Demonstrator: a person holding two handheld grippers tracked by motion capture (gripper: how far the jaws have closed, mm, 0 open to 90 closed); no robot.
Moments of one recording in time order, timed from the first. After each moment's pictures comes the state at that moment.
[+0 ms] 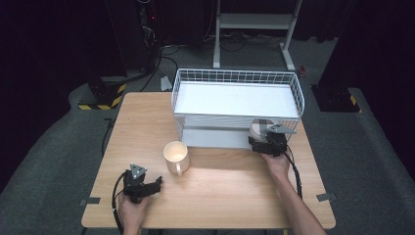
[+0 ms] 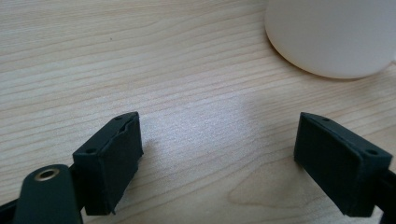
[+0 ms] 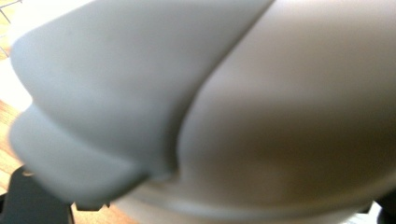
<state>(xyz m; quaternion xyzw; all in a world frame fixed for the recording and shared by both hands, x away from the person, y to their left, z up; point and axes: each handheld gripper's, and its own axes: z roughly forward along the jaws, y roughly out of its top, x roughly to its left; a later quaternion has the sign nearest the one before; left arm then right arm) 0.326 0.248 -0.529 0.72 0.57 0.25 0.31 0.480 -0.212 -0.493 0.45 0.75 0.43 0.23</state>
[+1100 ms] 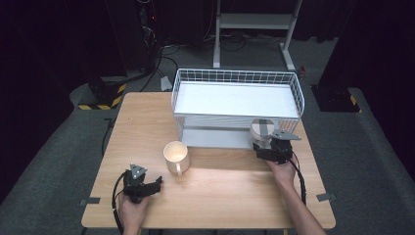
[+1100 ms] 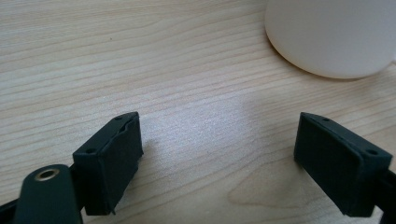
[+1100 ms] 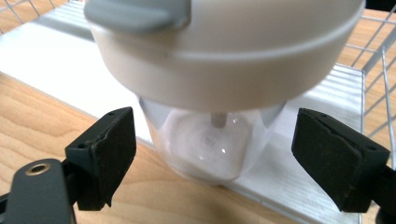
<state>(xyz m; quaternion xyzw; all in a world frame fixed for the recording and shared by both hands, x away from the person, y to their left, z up) 0.326 0.248 -0.529 0.72 0.56 0.25 0.31 0.453 -0.223 -0.490 0.47 0.75 0.41 0.24</state>
